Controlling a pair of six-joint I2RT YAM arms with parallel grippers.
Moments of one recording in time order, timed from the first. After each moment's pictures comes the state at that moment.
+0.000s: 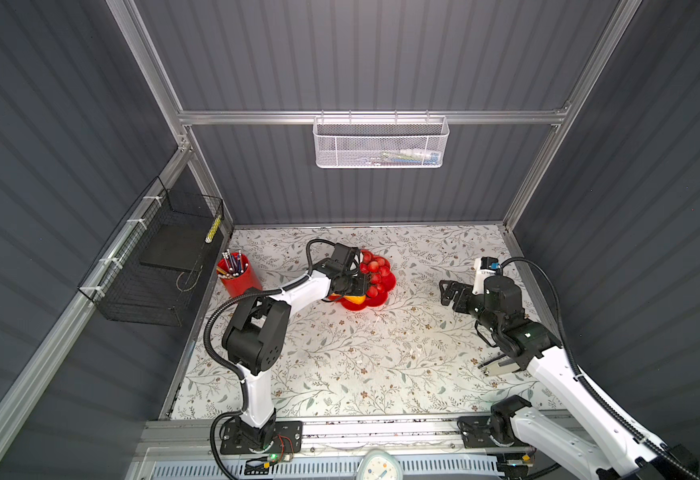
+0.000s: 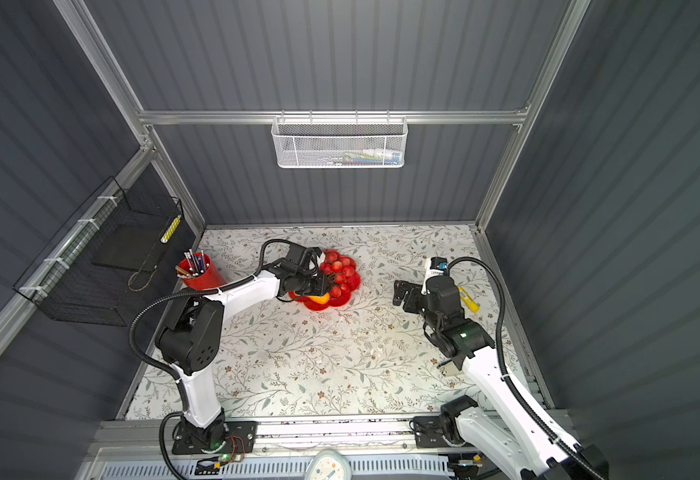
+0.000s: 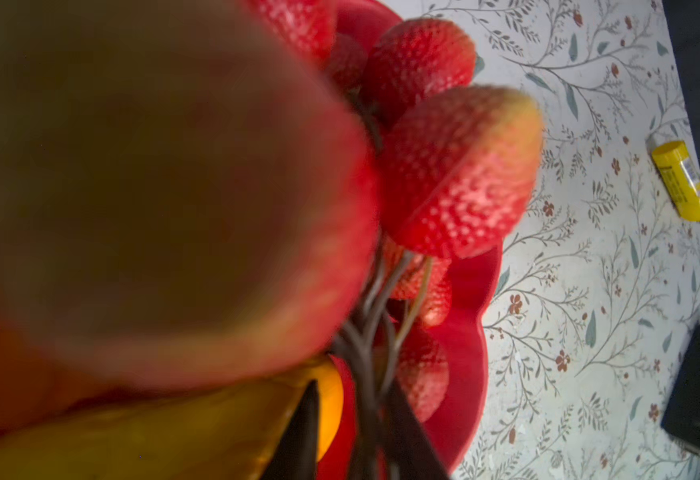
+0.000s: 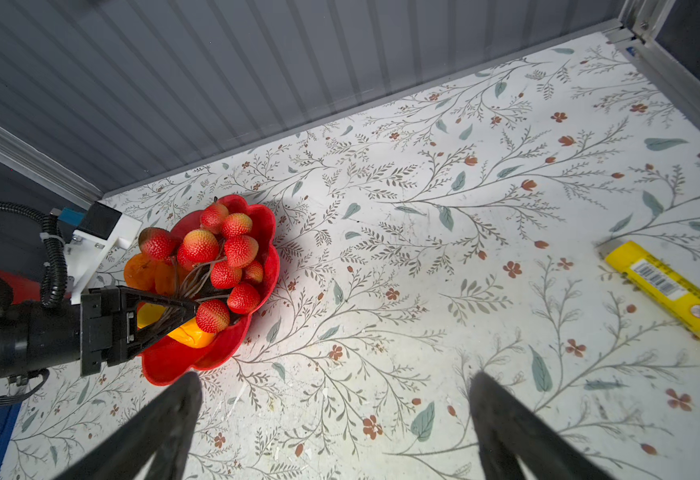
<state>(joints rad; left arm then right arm) -0.55 1.91 1.32 -0.35 0.23 -0.35 0.36 0.90 0.72 -0.32 0.12 0.46</state>
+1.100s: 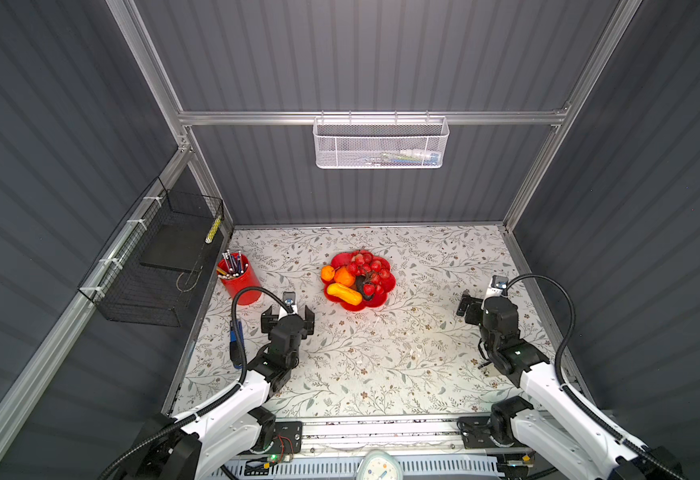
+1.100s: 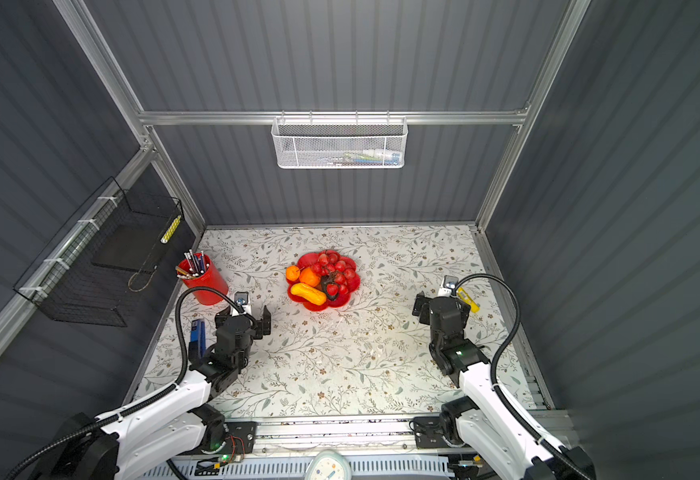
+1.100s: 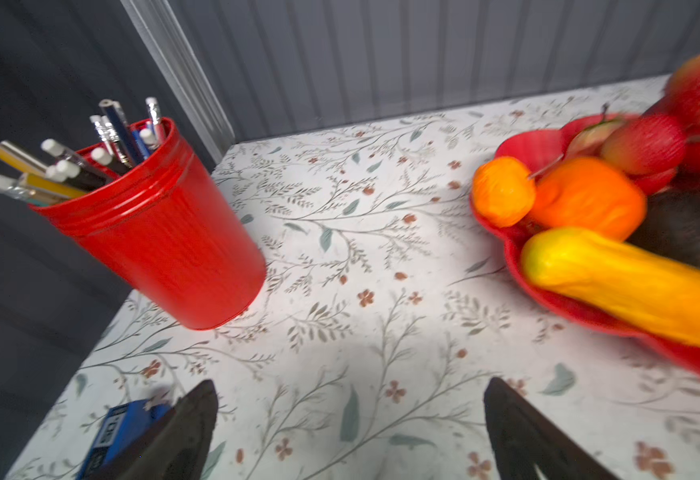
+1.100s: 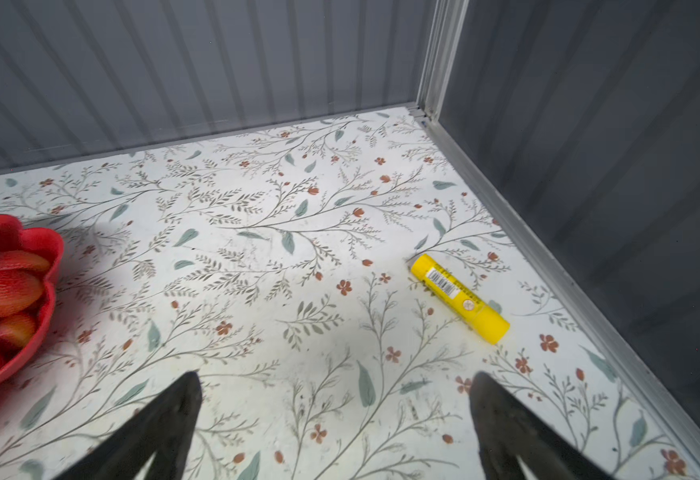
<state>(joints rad) -0.50 1.01 0.26 0.34 -0.63 0.00 0.29 0.85 0.38 0.05 0.50 0.21</state>
